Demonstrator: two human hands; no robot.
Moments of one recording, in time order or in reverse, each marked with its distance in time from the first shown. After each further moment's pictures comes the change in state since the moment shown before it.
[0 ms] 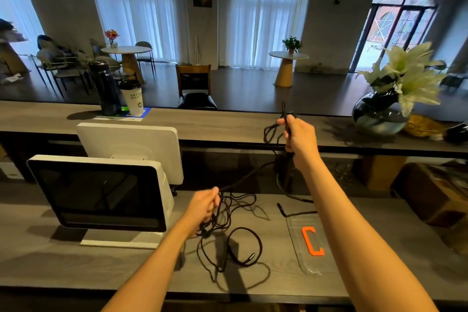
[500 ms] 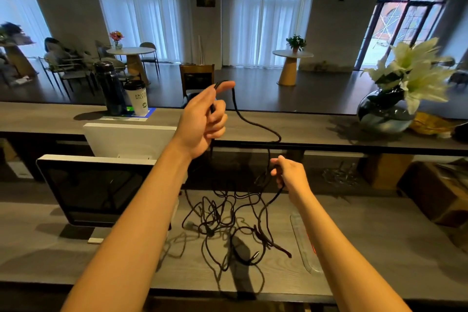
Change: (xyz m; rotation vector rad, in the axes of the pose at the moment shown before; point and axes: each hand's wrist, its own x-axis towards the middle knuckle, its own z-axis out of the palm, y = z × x) left_hand -0.019 0.219 -0.008 -0.432 -0.240 0.447; right_hand -0.030 0.088 0.000 -0.092 -0.062 0.241
